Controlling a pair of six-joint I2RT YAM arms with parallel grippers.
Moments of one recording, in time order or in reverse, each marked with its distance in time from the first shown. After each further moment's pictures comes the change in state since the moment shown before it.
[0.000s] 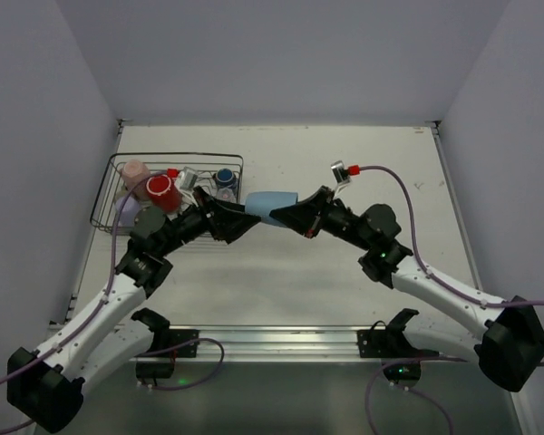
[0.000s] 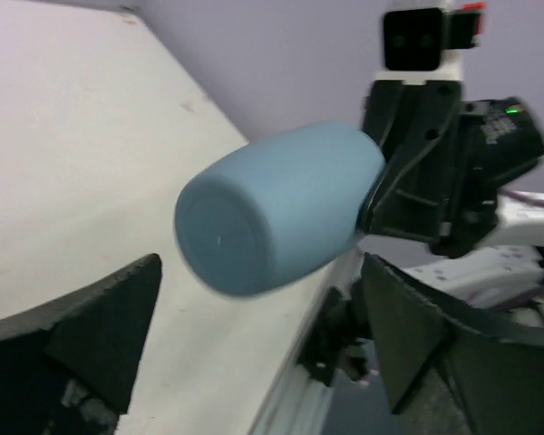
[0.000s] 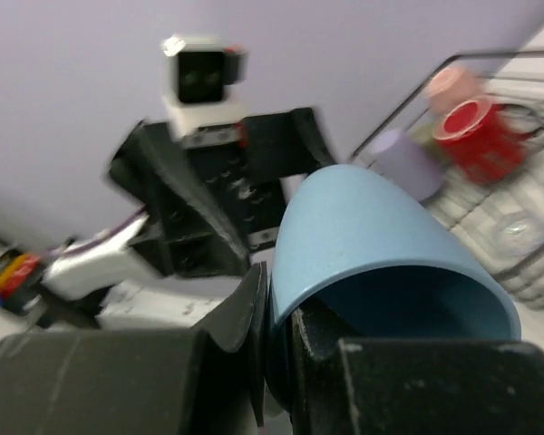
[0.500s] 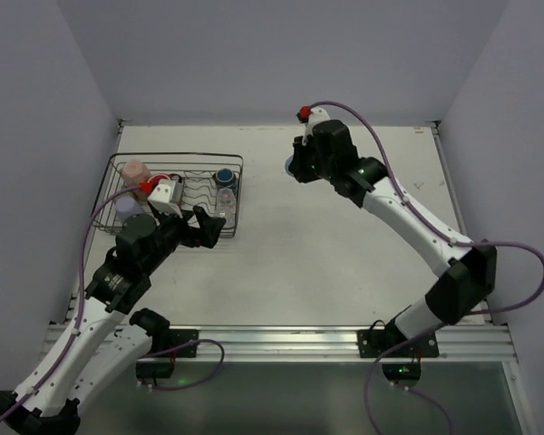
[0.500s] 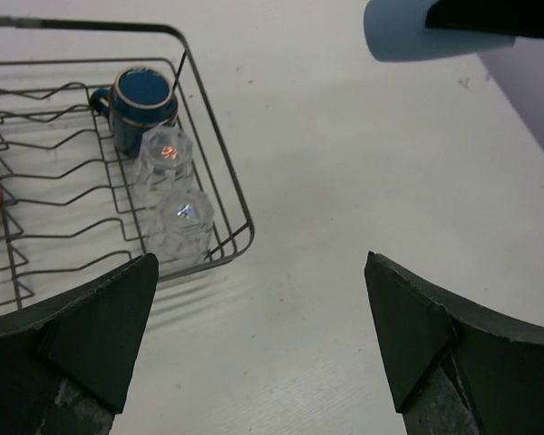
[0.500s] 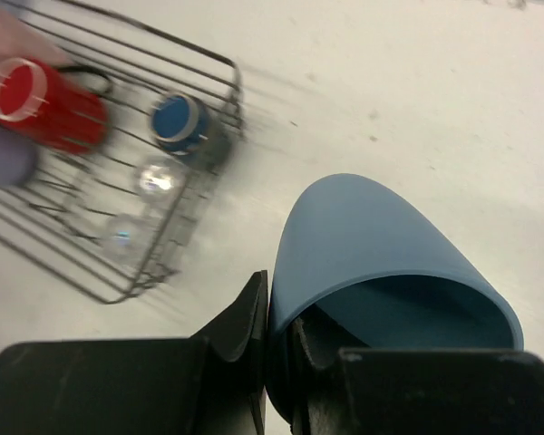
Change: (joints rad) left arm -0.001 -0.217 0.157 -0.715 -0.534 0.440; right arm -0.093 0.411 0.822 -1.156 0.495 -0.653
